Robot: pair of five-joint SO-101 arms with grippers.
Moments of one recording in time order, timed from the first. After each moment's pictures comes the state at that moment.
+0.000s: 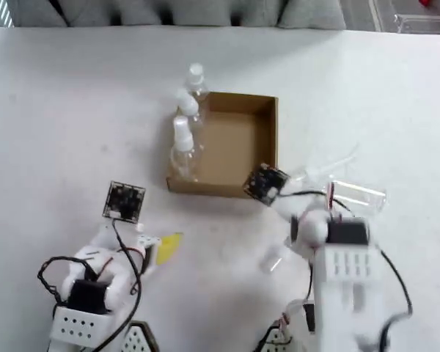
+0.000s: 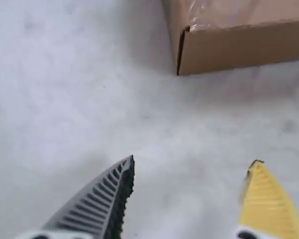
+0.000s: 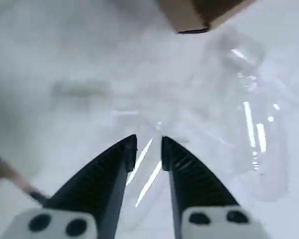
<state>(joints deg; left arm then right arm) 4.4 -97.9 97.3 60.7 0.3 -1.2 -51.9 55.3 74.7 59.1</state>
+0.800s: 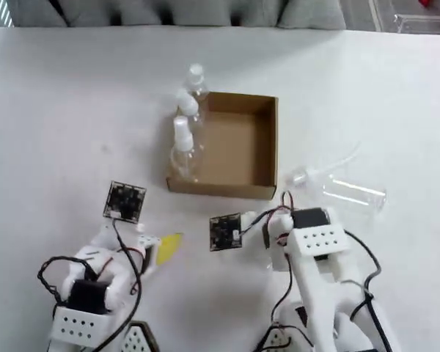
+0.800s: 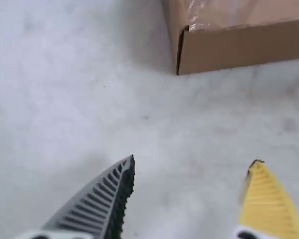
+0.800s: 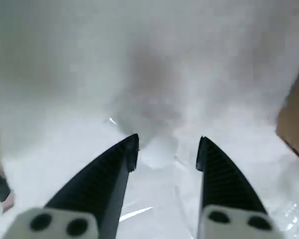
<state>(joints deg) 4.4 -97.9 97.3 60.7 0.0 -12.6 -35.5 63.3 63.6 84.0</state>
